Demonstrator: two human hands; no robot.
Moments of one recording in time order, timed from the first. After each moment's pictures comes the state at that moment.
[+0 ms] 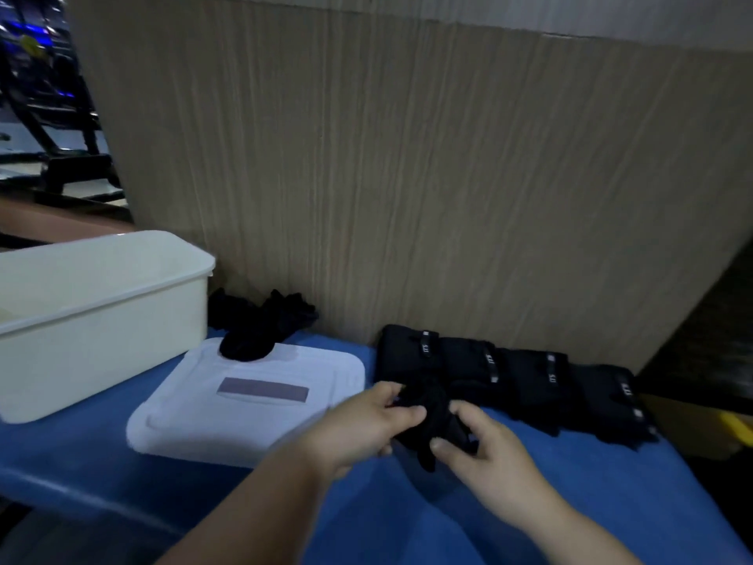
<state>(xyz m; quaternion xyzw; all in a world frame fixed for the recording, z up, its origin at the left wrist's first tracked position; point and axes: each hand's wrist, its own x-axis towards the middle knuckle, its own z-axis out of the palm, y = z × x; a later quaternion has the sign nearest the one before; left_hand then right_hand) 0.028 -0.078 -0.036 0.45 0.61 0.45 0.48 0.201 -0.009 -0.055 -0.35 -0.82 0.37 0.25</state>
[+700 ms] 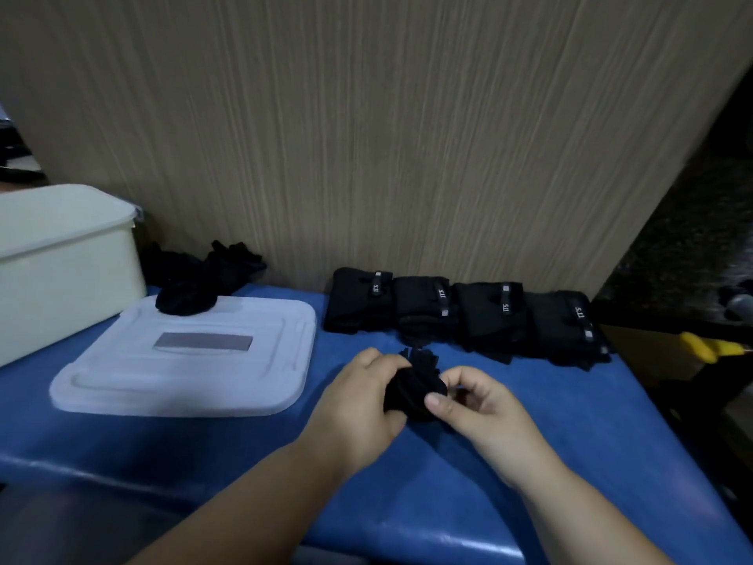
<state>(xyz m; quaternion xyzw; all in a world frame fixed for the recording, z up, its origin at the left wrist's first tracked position) 0.099 -0.071 -0.080 0.64 0.67 0.36 0.13 0.265 -0.003 -0.083 -0.31 -0.68 0.57 0.34</state>
